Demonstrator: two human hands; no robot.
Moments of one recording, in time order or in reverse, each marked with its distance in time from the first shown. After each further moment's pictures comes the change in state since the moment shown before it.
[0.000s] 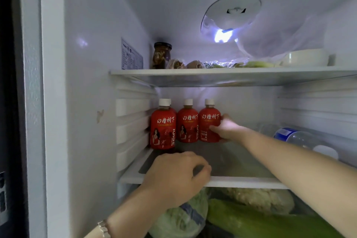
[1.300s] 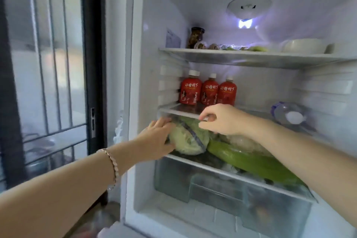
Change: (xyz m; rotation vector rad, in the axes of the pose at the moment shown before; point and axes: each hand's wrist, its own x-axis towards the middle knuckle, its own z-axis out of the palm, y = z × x) left_hand -0.129 0.038 -0.014 0.137 -0.073 -0.385; right_hand -0.224 -0.022 -0.053 -0.527 -0.430 -0.666
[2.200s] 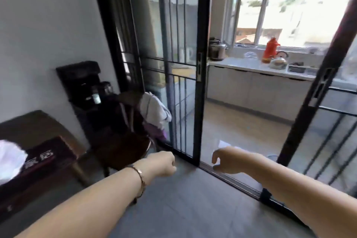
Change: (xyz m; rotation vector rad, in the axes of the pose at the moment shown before) left_hand -0.994 0.216 -0.078 0.040 -0.136 -2.009; right_hand -0.600 -0.624 0.216 -0.268 -0.685 -1.660
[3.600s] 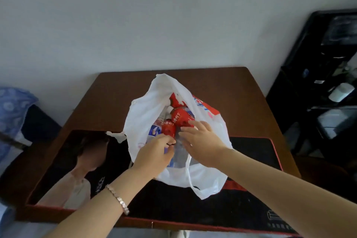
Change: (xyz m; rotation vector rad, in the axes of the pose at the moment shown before) left_hand -0.138 -0.789 0.064 -0.647 0.602 -0.980; right_hand 0.440 -0.851 -0.052 -0.229 0.135 -1.286
